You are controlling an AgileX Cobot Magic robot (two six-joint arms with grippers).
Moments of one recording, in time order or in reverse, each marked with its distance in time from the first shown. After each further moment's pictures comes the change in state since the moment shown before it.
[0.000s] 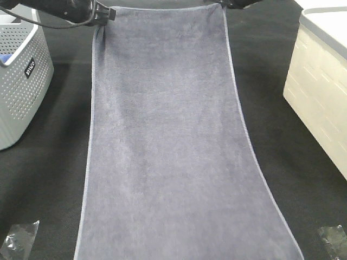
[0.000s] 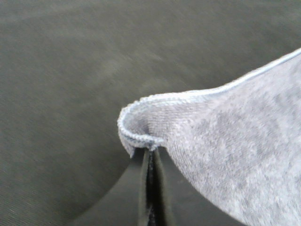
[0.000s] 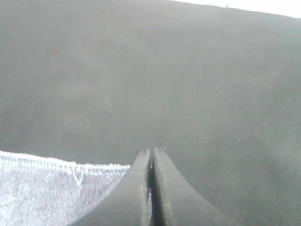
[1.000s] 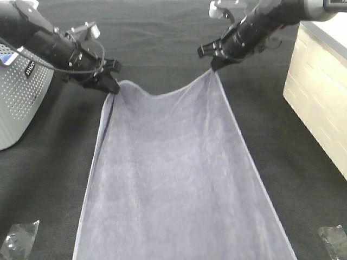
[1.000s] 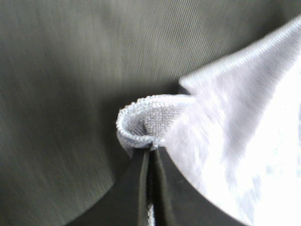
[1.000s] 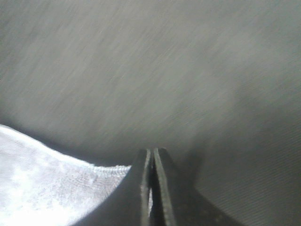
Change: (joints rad) left arm 0.000 -0.006 0.246 -0.061 0.325 -0.135; right arm 0.000 0.000 0.174 0.173 0.347 -0.156
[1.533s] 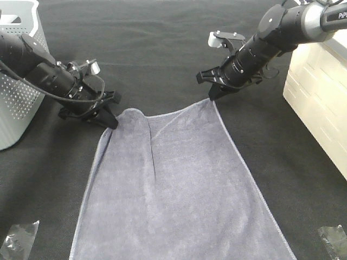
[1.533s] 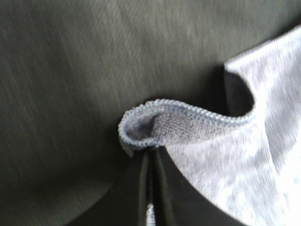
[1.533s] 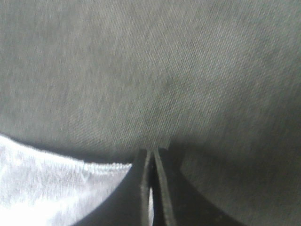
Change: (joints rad) left arm 0.000 0.021 0.177 -0.040 -0.006 -0.024; right arm 0.000 0.000 0.164 0.130 0.011 -0.051
